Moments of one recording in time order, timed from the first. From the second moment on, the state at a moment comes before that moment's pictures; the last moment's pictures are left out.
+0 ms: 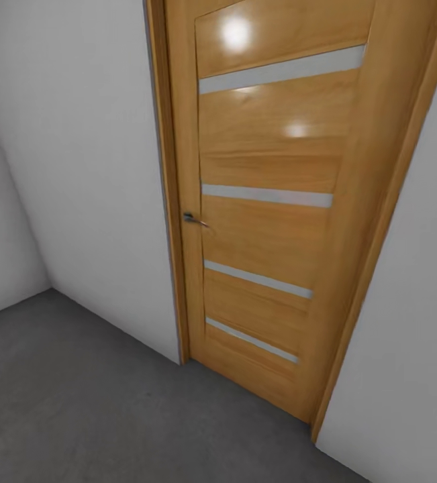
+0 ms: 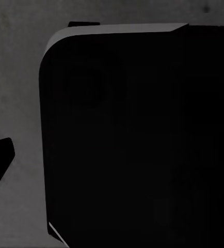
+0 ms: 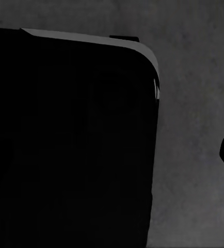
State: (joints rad) left arm 0.00 -0.03 0.01 -0.04 0.02 -0.06 0.00; right arm 0.00 -0.01 0.00 0.02 0.04 -0.17 0.00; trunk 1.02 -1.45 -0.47
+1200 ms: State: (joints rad) left arm 0.00 -0.03 0.01 -0.04 0.02 -0.07 0.00; right arm 0.00 -0.01 0.00 0.02 0.04 -0.17 0.00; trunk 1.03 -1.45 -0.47
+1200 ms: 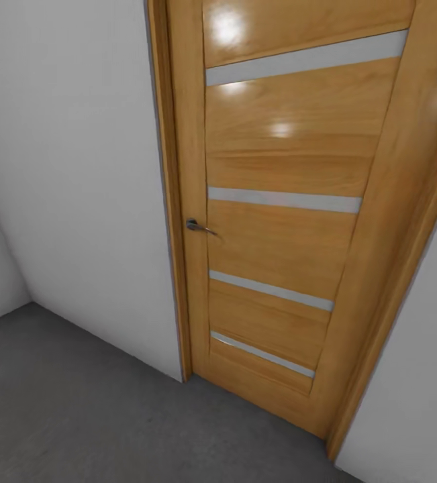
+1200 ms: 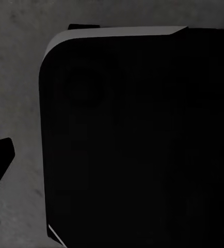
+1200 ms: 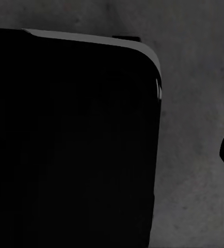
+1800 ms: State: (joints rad) left arm 0.00 -0.03 0.01 -0.04 0.02 -0.07 0.00; right arm 0.00 -0.01 0.00 0.02 0.04 -0.17 0.00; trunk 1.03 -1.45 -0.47
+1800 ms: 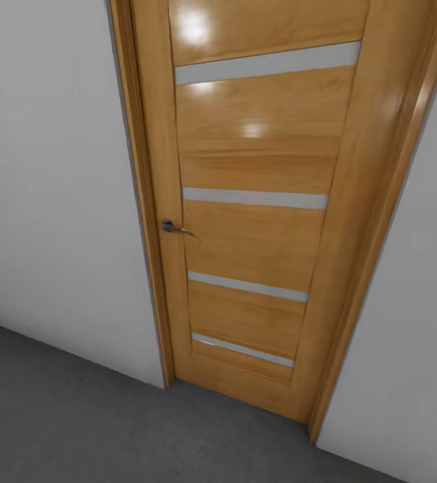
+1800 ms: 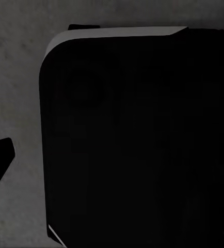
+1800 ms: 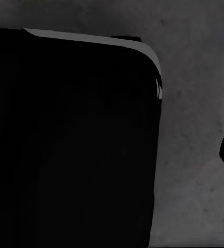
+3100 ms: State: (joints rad) left arm 0.00 -0.03 0.01 -0.04 0.02 -0.07 0.00; right arm 0.00 -0.01 0.00 0.02 0.04 -0.17 0.00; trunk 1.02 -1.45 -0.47
